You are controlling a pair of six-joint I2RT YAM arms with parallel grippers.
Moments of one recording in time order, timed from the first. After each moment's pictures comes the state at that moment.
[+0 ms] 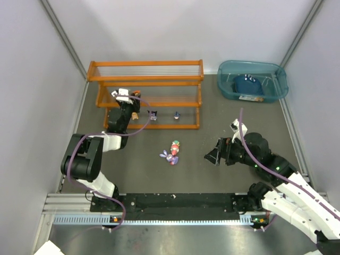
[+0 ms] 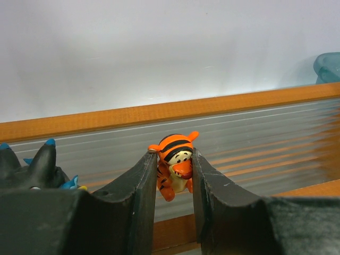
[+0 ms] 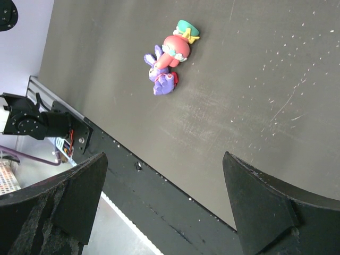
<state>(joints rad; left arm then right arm) -0.18 1.61 0.62 1.16 0.08 -0.06 0.66 0.59 0.63 -0.56 -0.19 0.63</state>
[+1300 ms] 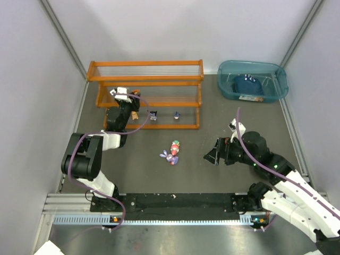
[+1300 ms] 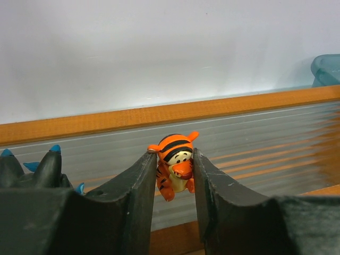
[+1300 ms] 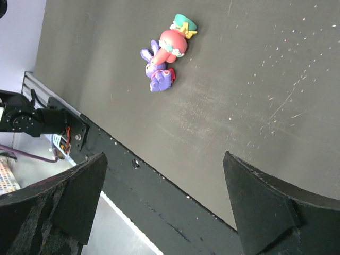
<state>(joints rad) -0.15 1.63 0.64 1.15 0.12 -0.09 0.65 0.61 0.63 -0.56 -0.21 0.61</state>
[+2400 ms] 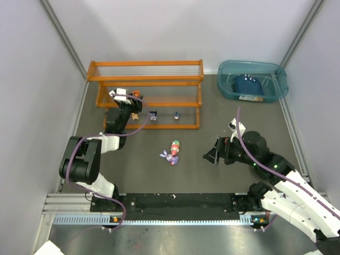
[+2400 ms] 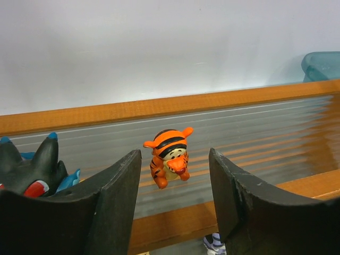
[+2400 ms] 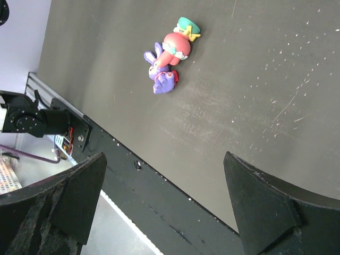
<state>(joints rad) -0.15 1.59 0.61 1.12 0.14 -0.11 0.65 0.62 0.63 -0.55 -0.21 0.61</state>
